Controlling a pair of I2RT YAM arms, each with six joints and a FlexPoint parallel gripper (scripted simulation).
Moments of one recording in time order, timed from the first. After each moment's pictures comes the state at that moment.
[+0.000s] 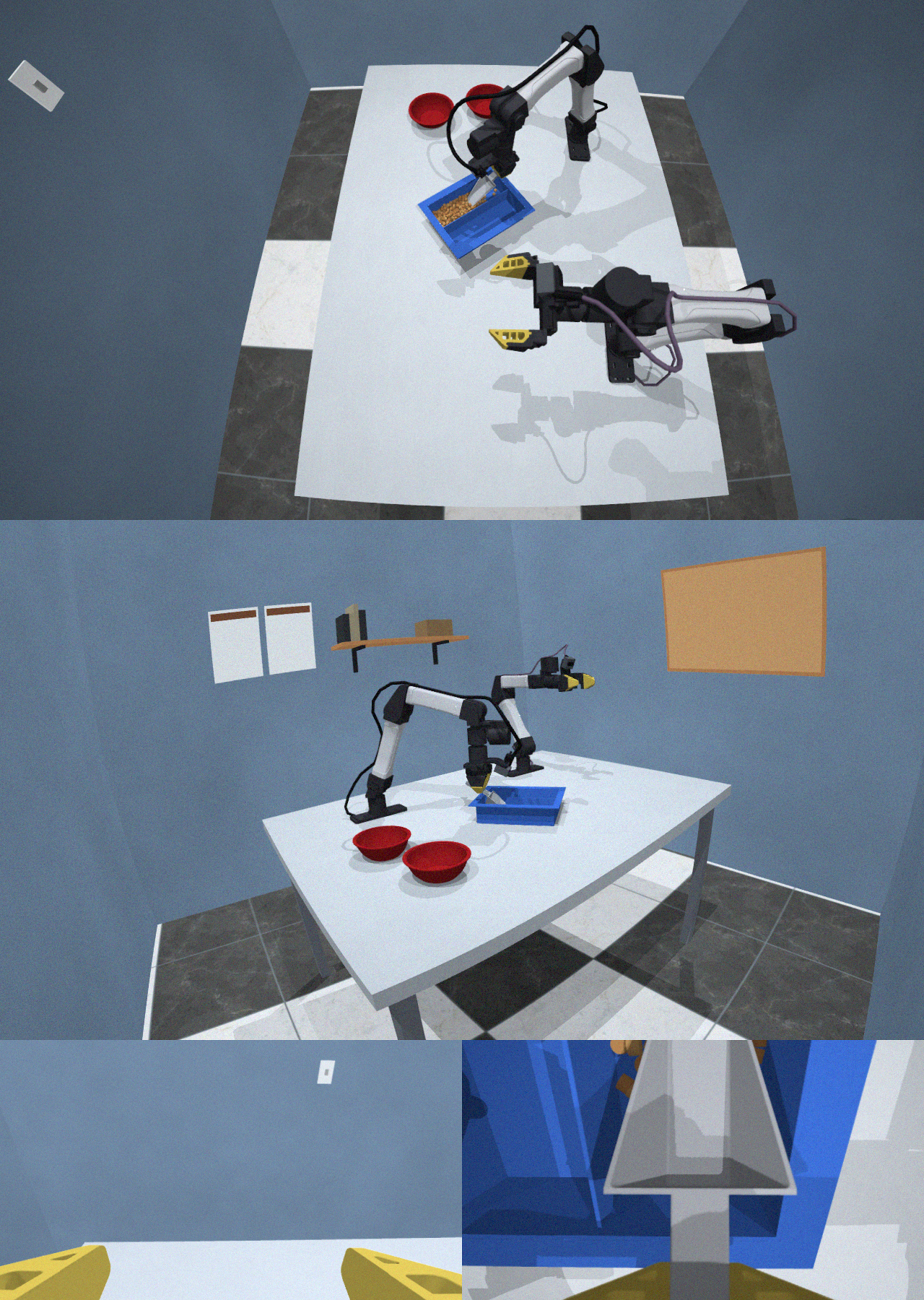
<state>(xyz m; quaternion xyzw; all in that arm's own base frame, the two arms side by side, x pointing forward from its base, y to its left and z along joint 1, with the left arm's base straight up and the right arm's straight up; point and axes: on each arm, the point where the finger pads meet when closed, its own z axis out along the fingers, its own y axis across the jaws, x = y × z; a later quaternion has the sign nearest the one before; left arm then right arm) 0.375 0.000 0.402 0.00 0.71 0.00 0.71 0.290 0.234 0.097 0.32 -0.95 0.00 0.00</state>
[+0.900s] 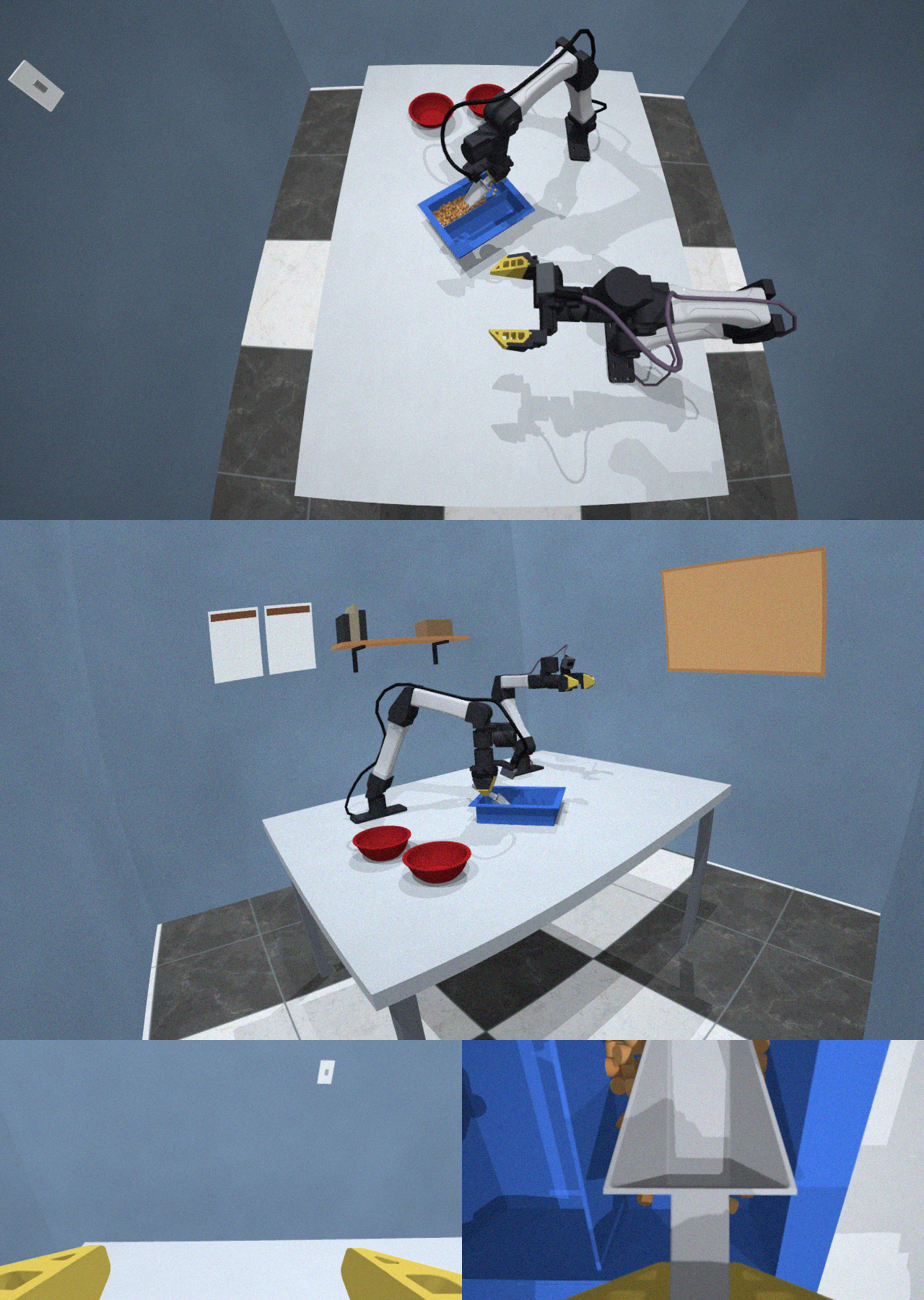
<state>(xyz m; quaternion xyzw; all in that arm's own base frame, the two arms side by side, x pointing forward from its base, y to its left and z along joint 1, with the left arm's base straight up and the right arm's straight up) 0.375 0.000 0.402 0.00 0.71 0.00 0.71 0.306 0.245 0.088 0.32 -0.95 0.00 0.00</state>
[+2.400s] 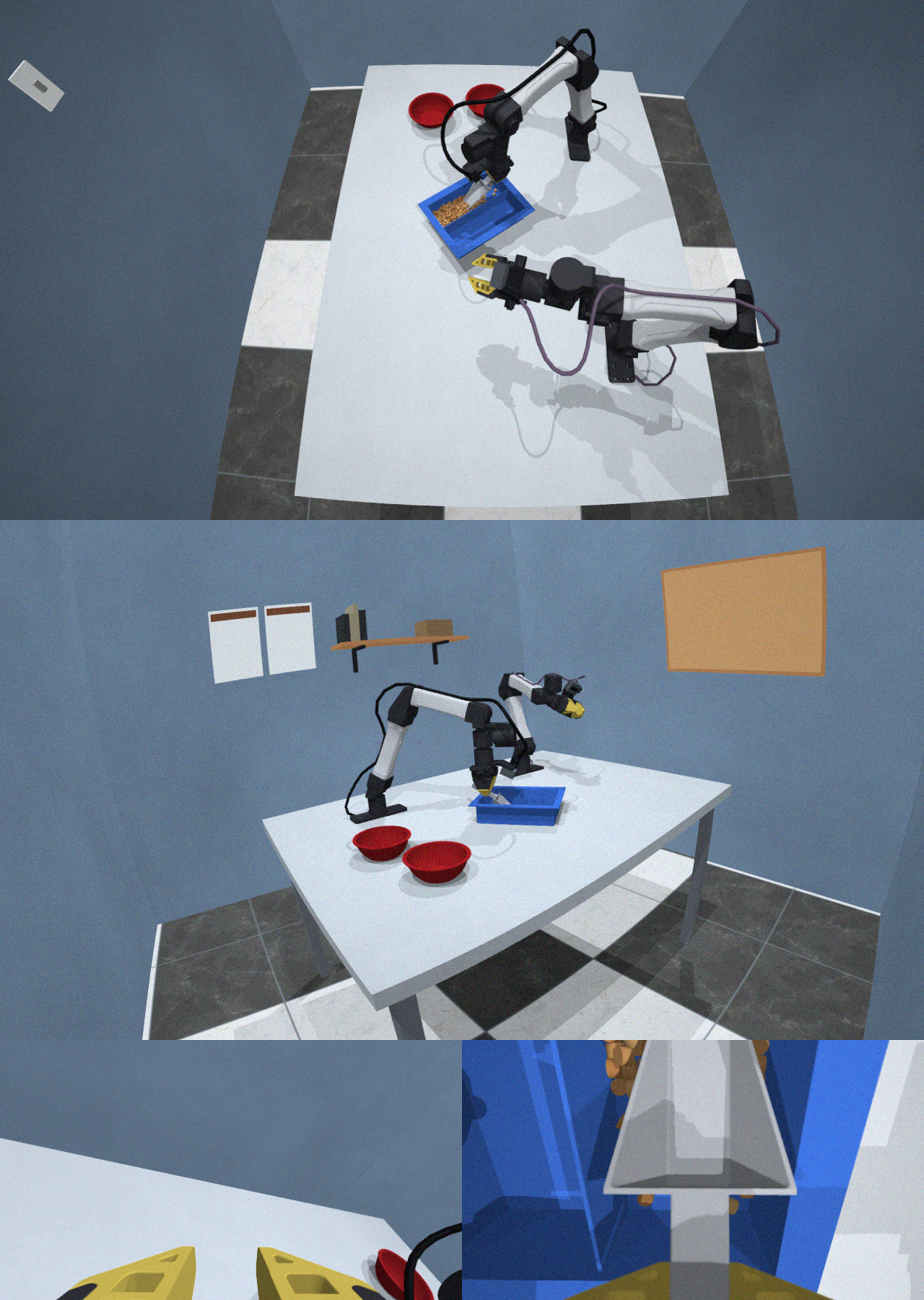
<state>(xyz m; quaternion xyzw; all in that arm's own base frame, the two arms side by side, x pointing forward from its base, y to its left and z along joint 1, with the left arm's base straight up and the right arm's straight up) 0.408 -0.085 0.304 -0.06 0.75 -0.22 0.61 0.306 0.245 0.089 0.32 -0.95 0.00 0.00</state>
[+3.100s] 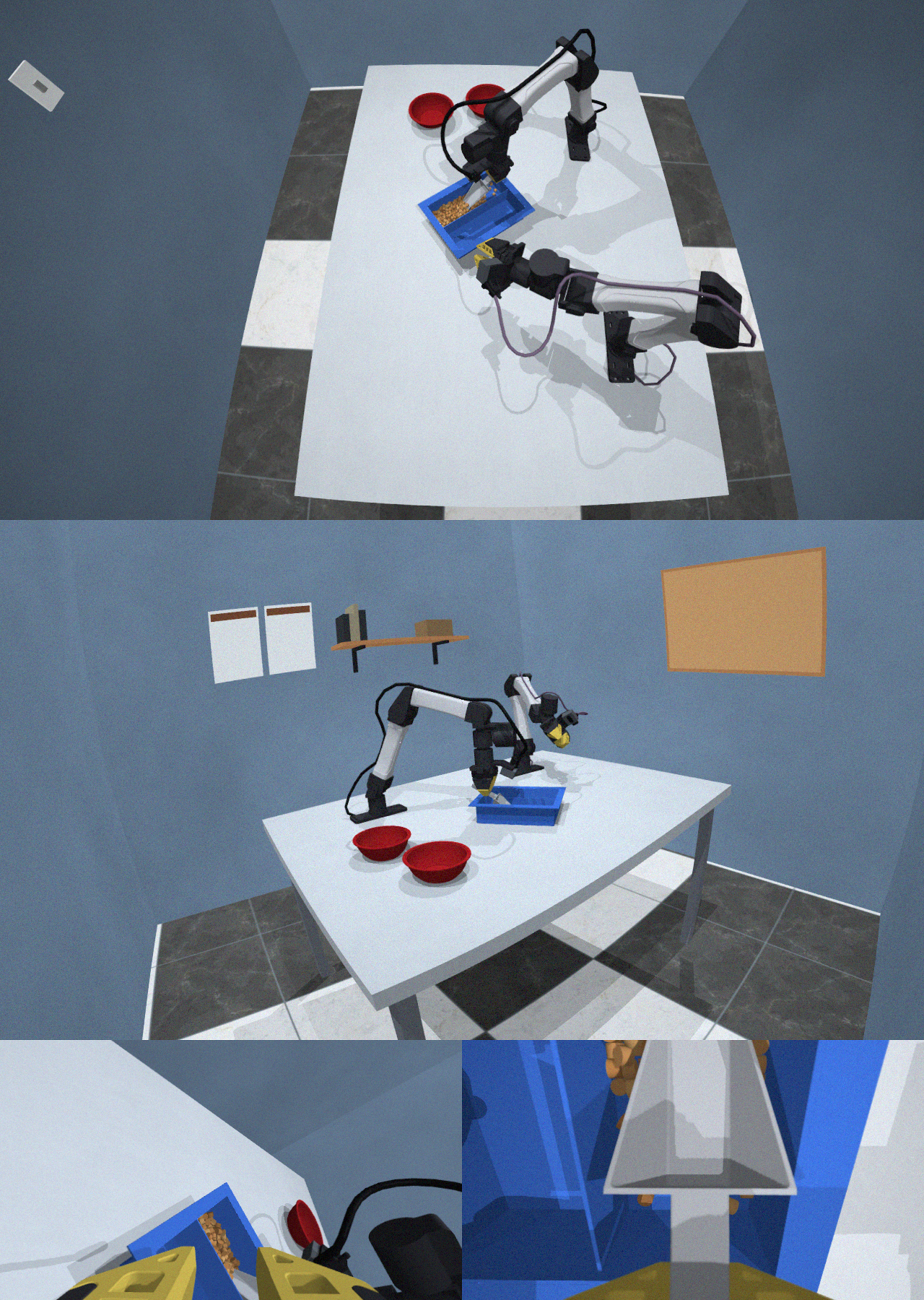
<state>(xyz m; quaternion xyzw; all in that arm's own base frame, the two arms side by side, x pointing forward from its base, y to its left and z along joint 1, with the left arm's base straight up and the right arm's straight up) 0.397 -0.168 0.211 -0.14 0.78 -0.40 0.46 0.306 0.245 0.089 0.32 -0.95 0.00 0.00</state>
